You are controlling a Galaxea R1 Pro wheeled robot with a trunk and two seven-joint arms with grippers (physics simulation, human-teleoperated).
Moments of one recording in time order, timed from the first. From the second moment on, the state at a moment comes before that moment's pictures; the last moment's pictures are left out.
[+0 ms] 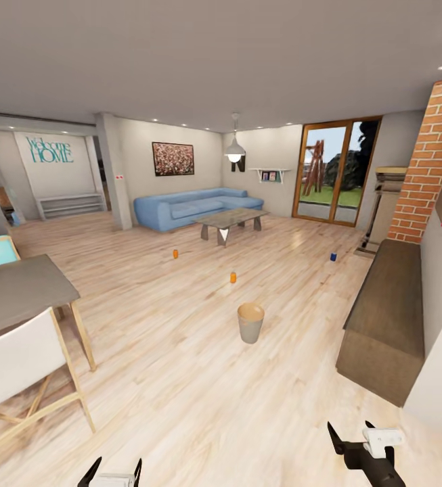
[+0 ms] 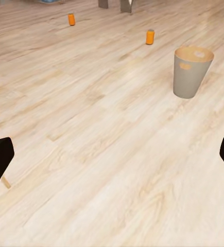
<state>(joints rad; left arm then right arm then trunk) 0.11 0.02 0.00 -0.97 -0.01 -0.43 -0.01 0.02 -0.11 -0.21 -1.12 -0.01 -0.16 0.22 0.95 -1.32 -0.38</state>
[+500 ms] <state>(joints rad) 0.11 0.02 0.00 -0.97 -0.01 -0.43 -0.01 0.02 -0.11 -0.21 -1.12 -0.01 -0.16 0.22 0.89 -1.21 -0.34</state>
